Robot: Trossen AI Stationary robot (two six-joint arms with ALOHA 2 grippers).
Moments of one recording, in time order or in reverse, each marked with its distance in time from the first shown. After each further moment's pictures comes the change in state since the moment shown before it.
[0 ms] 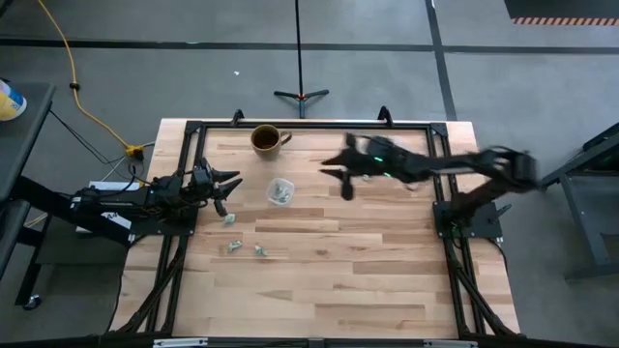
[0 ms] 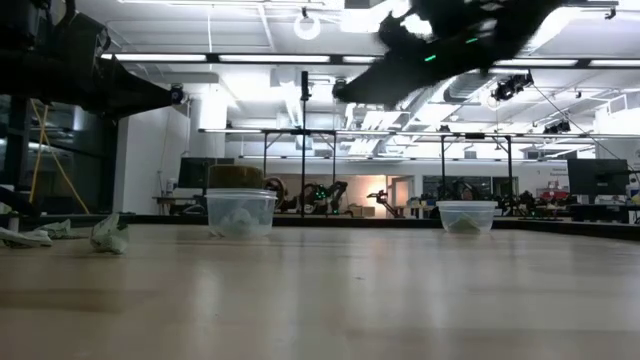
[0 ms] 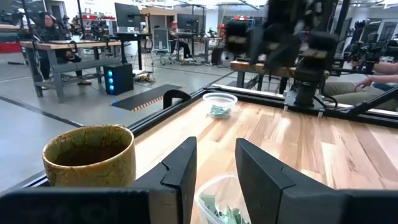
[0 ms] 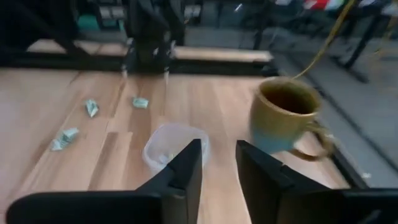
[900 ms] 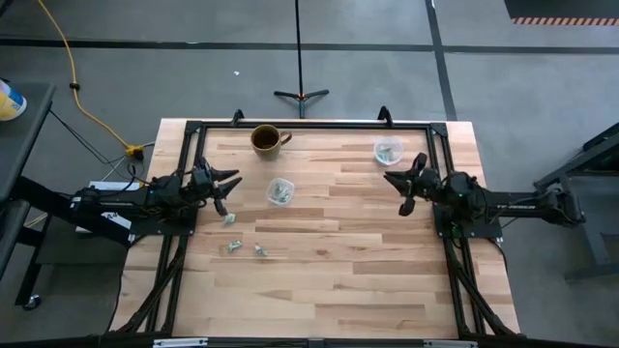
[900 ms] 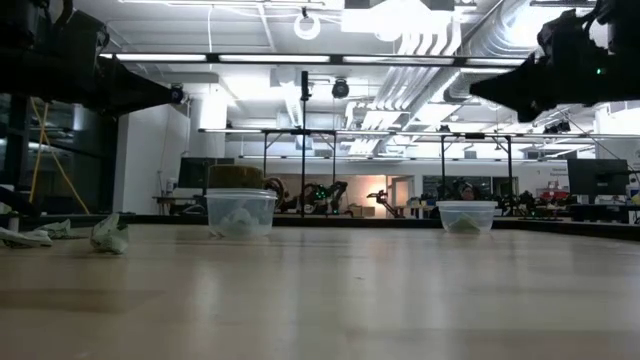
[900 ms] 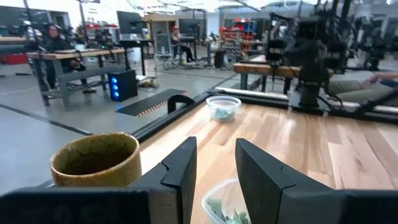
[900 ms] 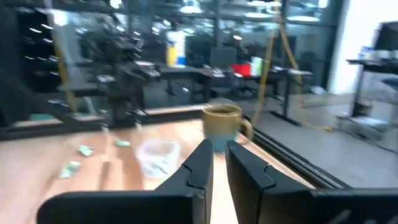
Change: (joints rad) left arm 0.000 0.000 0.000 0.022 -0.013 0.050; right arm 0.129 -1.088 -0.754 0.006 0.356 0.123
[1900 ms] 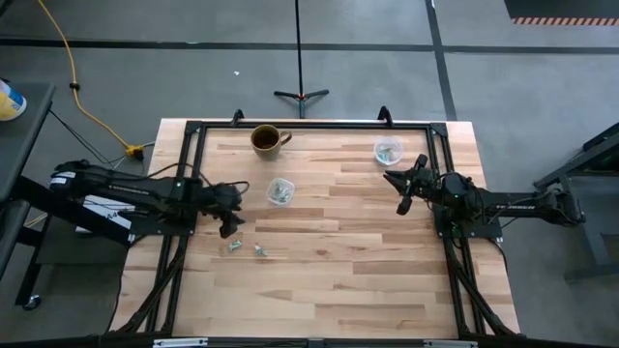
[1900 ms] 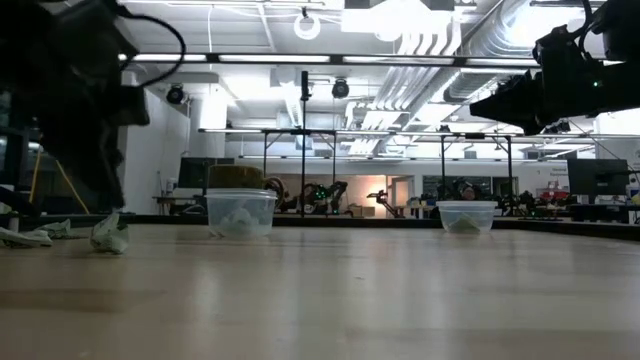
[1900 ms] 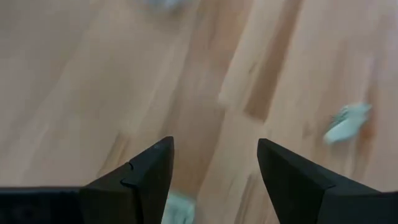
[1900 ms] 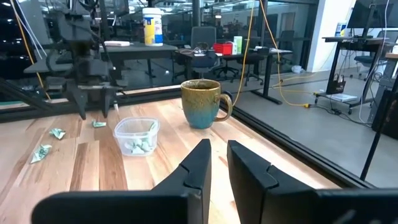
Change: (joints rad) left arm 0.000 0.786 0.289 -0.497 0.443 -0.448; right arm -0.001 0.003 -0.015 -0.063 0.074 0.029
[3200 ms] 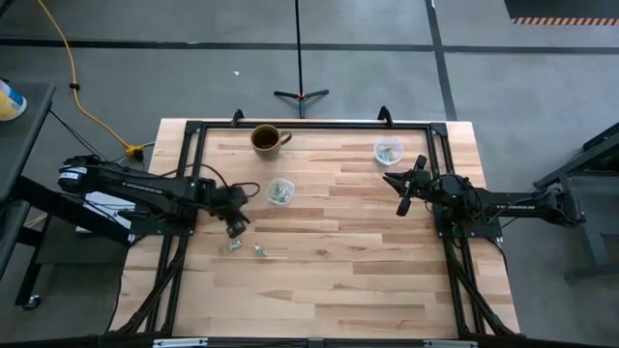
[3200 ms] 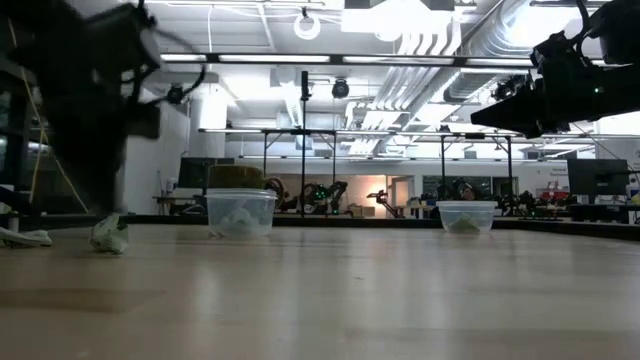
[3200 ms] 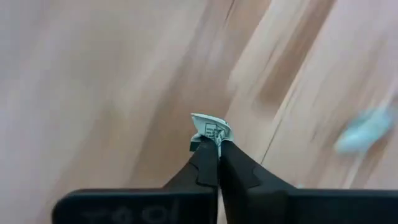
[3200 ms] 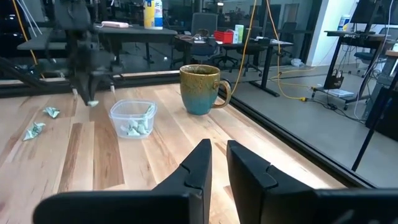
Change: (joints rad) left arm 0.000 0.210 0.092 -0.036 0.029 -0.135; right arm 0.000 0.000 0.001 -0.059 0.000 -0.037
